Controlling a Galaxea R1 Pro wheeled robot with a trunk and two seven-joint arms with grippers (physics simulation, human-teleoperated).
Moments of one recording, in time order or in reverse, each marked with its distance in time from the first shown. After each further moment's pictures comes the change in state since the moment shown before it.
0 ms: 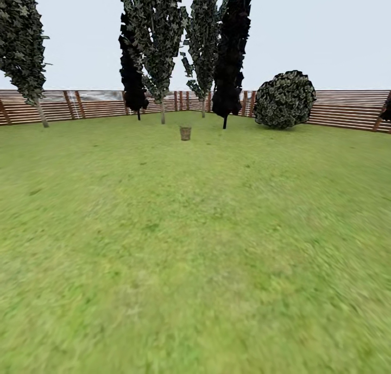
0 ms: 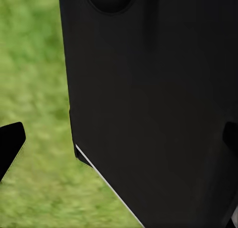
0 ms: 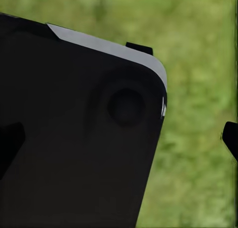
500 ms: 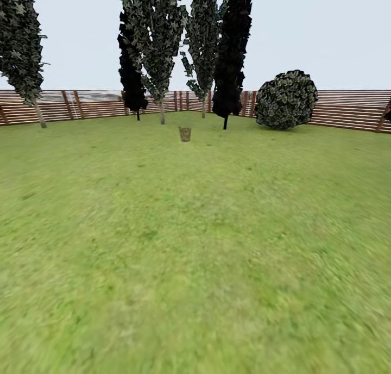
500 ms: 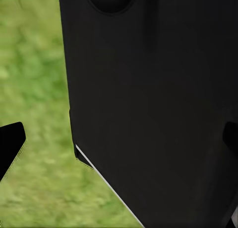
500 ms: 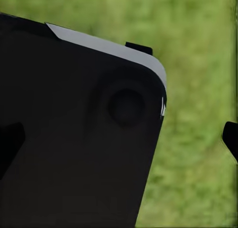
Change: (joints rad) left arm 0.000 0.000 0.000 0.000 0.000 0.000 0.000; right arm 0.000 -0.001 0.000 0.000 0.001 0.000 0.000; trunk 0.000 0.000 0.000
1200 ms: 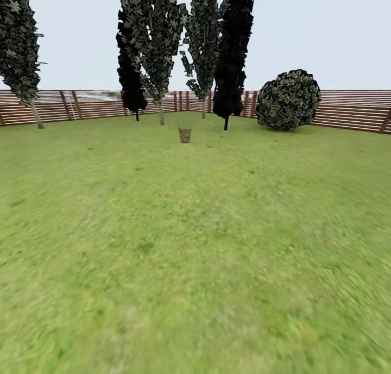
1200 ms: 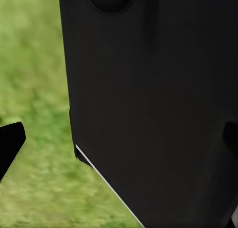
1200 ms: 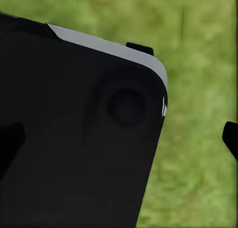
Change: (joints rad) left arm 0.000 0.000 0.000 0.000 0.000 0.000 0.000; right arm 0.000 0.001 0.000 0.000 0.000 0.000 0.000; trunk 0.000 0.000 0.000
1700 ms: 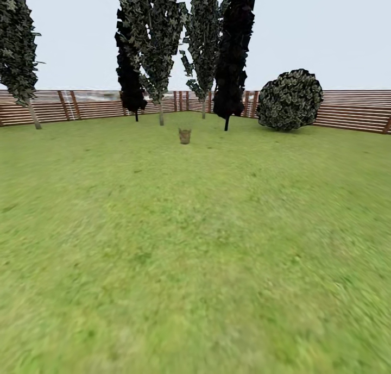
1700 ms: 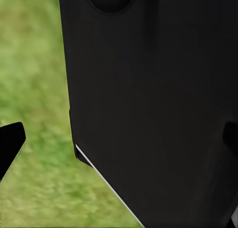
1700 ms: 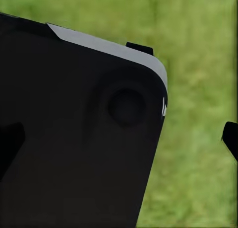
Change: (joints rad) left arm 0.000 0.000 0.000 0.000 0.000 0.000 0.000; right arm 0.000 0.000 0.000 0.000 -0.001 0.000 0.000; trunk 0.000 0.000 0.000
